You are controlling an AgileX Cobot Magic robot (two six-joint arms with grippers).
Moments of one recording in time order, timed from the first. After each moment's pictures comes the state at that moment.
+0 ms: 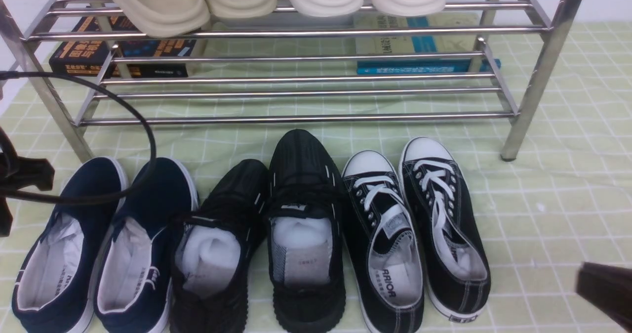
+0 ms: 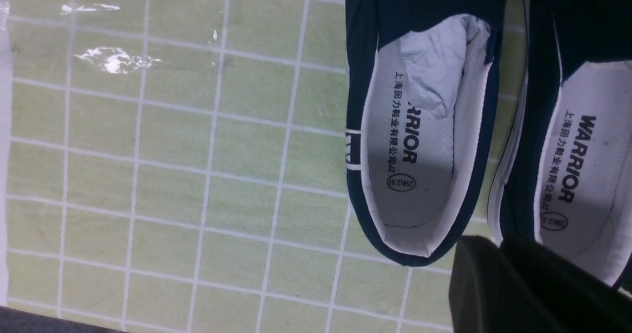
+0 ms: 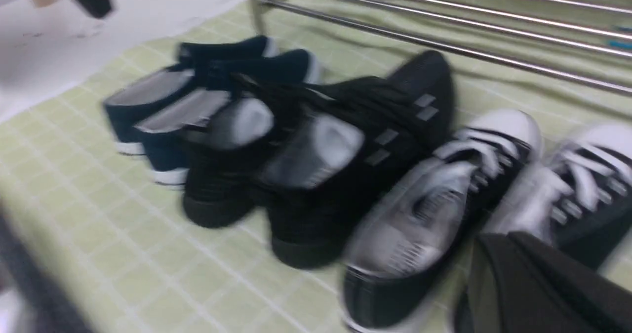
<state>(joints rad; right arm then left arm) 0.70 0.37 -0.32 0.02 0.30 0.19 0.05 1.28 -1.11 0.11 1.19 -0.10</state>
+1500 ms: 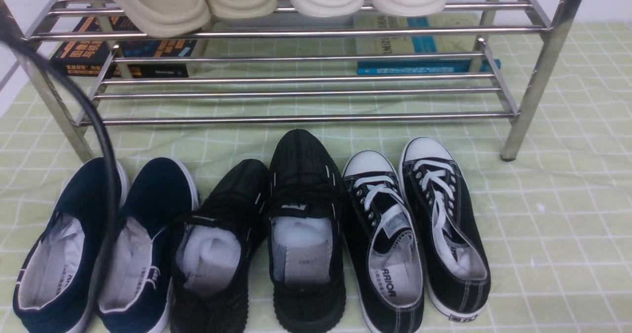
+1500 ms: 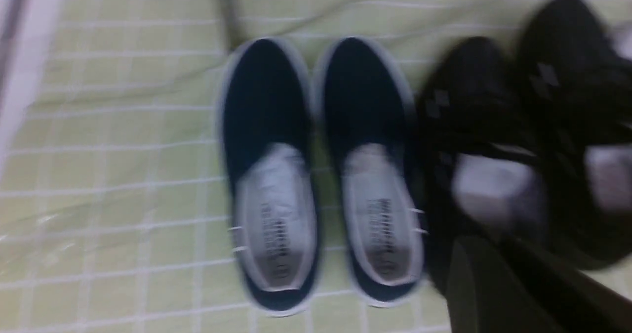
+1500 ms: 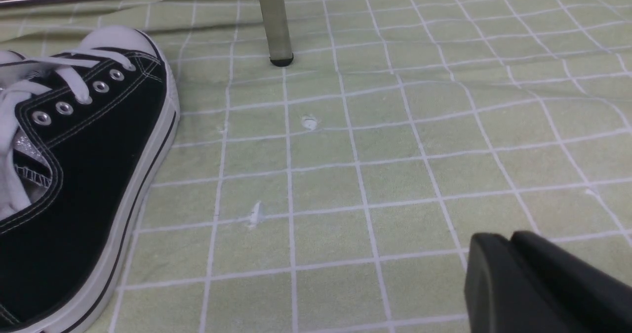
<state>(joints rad) -0.03 -0.01 0.01 -0.06 0.38 0.19 0.05 0.68 -1.05 -0.19 1.15 0.20</state>
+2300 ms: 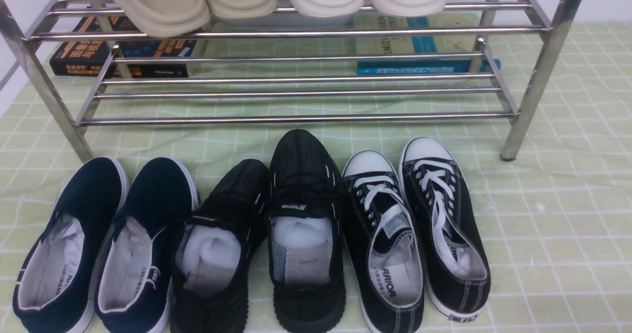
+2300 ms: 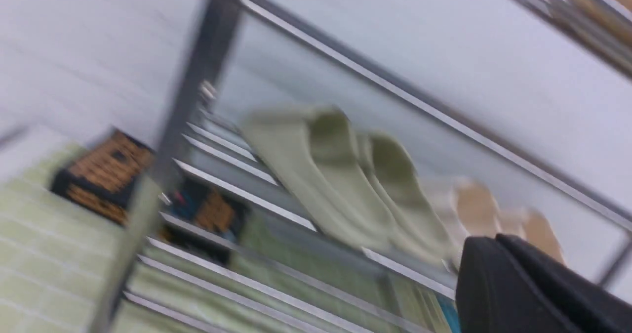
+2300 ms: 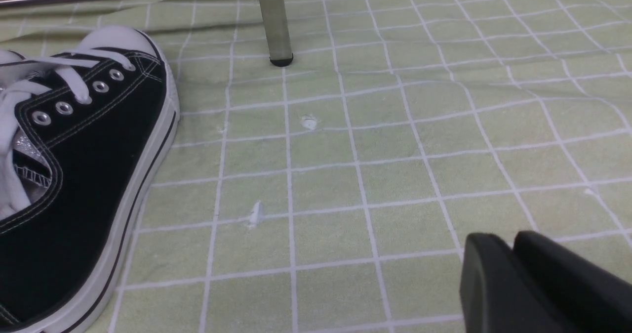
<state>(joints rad) -0.03 -0.01 0.01 -0.06 0.38 0.19 0.05 0.40 -0.49 -0.93 0.02 0.41</state>
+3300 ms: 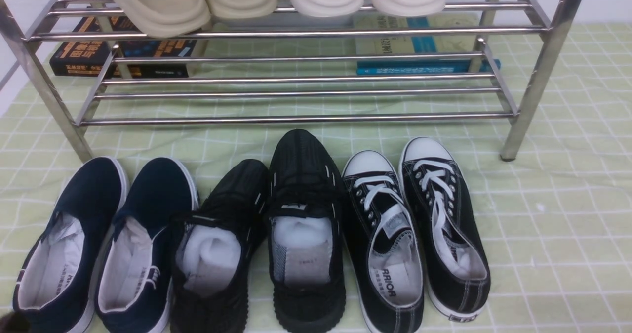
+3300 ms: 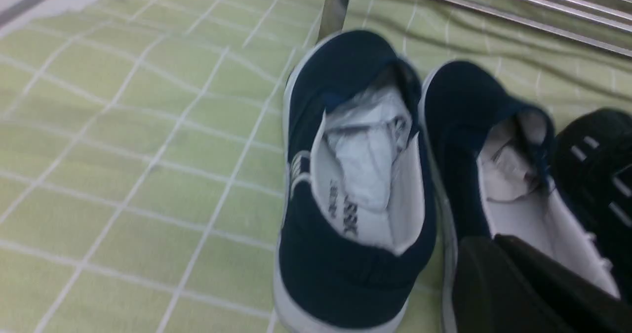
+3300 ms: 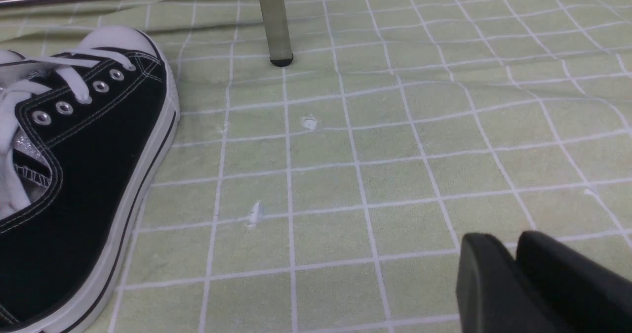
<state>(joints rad) -0.03 -0.01 0.01 -0.06 0.38 0.19 0.05 0.06 0.02 0.07 0.29 -0.30</state>
